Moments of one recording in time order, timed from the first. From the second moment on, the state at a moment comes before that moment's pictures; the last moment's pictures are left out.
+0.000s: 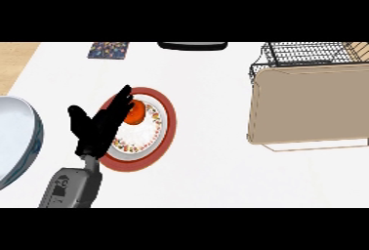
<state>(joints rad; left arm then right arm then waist) -0.23 0.08 -0.05 -1.44 0.09 -0.07 0.24 -1.00 -0.73 -0.17 -0.90 0.40 0.14 0.25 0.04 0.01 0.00</state>
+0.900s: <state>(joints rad) -0.21 0.07 -0.05 -1.49 0.09 -0.08 0.27 -1.21 -0.47 -0.31 -0.46 0.30 -0.02 -0.07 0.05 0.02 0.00</state>
